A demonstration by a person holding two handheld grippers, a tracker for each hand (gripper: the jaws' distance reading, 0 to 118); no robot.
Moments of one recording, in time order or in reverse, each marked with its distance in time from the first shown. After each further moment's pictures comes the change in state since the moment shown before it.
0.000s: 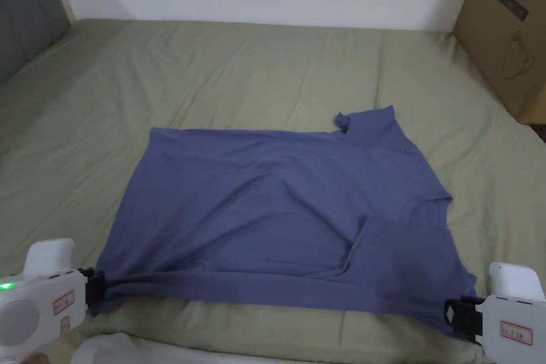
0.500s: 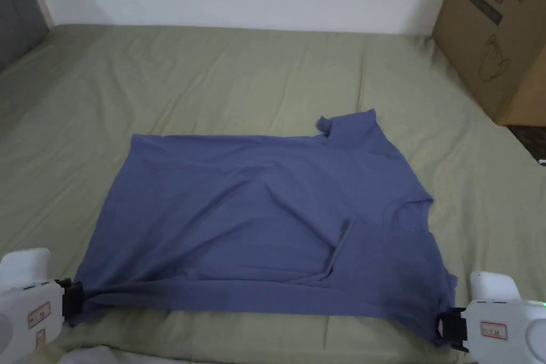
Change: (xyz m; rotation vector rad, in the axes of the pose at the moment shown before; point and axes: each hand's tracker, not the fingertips) left arm -0.003 0.009 0.008 -0.013 0.016 0.000; right arm 0.019 -0.003 -0.025 -0.110 -0.056 -0.020
